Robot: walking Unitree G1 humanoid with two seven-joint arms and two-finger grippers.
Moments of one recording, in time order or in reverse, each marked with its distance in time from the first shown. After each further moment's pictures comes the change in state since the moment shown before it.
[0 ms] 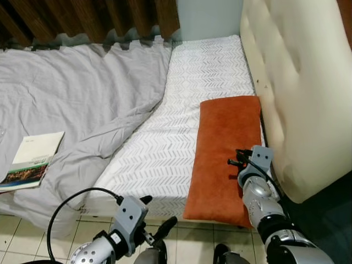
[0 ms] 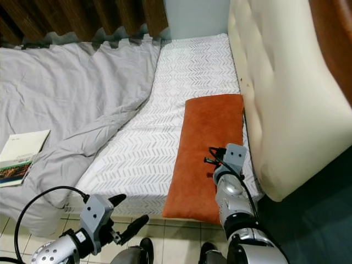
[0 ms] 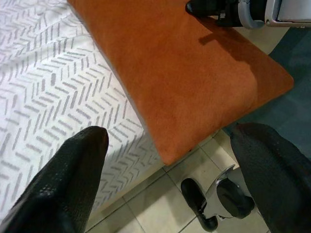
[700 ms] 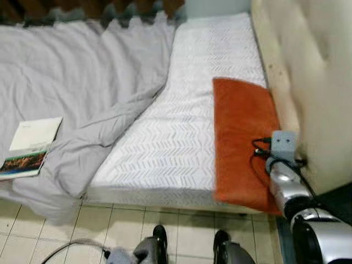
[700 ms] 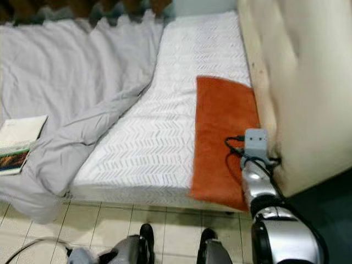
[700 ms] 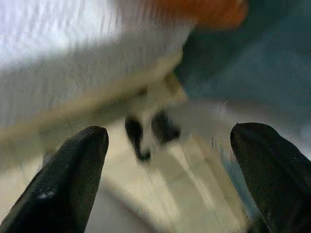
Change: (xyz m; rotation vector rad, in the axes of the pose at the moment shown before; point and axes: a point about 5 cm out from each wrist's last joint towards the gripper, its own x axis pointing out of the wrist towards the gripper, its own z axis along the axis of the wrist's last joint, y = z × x) left arm -0.056 -0.056 -0.016 -0.197 0.105 -0.068; right arm 0.016 -0.042 0.052 -0.383 -0.097 -0.185
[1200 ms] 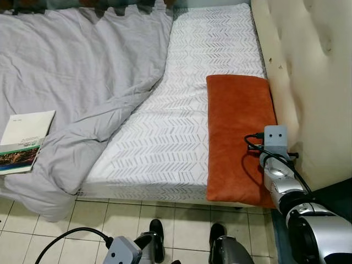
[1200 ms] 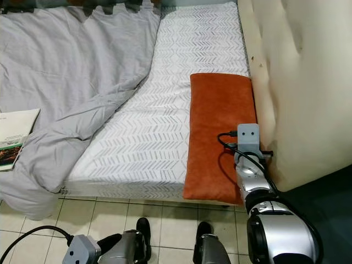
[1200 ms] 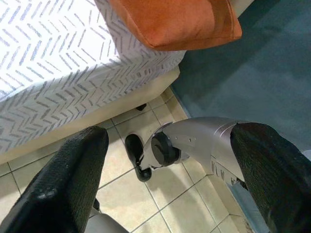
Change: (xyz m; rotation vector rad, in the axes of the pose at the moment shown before) left arm -0.004 -0.004 0.008 0.013 -0.025 0.032; right arm 0.002 0.004 0.010 -0.011 -0.028 0.007
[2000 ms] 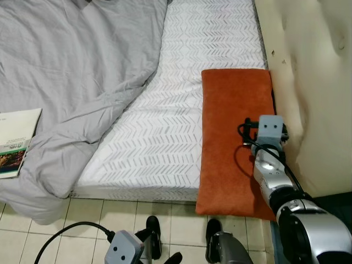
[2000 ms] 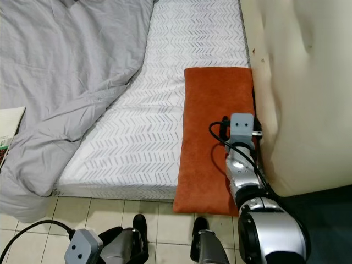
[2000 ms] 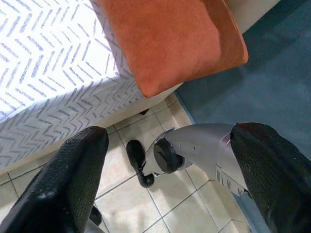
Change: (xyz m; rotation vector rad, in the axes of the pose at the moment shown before) left arm 0.006 0.002 0.007 0.033 -0.028 0.017; right arm -0.004 0.013 0.026 0.106 -0.208 -0.063
